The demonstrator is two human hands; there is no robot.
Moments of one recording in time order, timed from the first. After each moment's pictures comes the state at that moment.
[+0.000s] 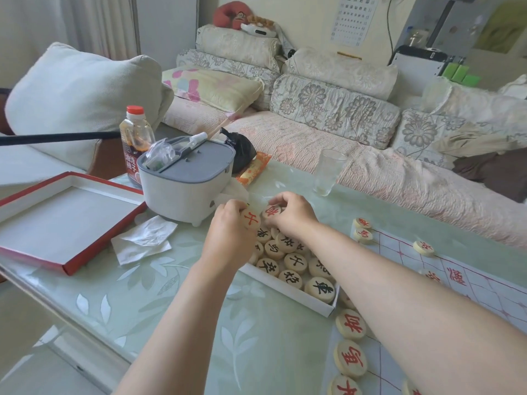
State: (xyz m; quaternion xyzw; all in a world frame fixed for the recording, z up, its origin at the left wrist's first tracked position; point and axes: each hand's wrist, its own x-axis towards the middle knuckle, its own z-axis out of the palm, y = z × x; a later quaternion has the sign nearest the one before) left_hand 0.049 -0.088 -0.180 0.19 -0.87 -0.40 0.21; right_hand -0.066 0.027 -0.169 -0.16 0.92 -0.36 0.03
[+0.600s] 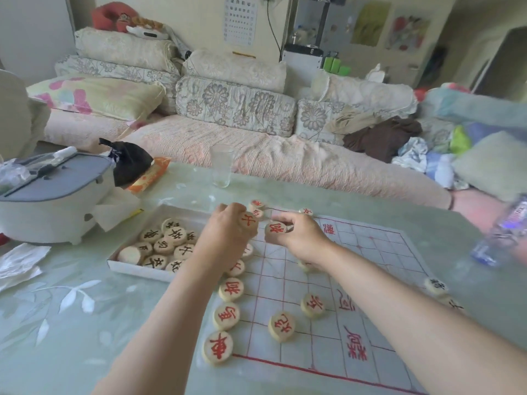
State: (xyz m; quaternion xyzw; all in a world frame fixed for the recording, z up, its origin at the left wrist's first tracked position) left_hand 0.042 0.095 -0.143 -0.01 -0.92 -0.37 0.15; right_hand 0.015 0.271 -0.143 -0.08 0.89 -0.46 0.03
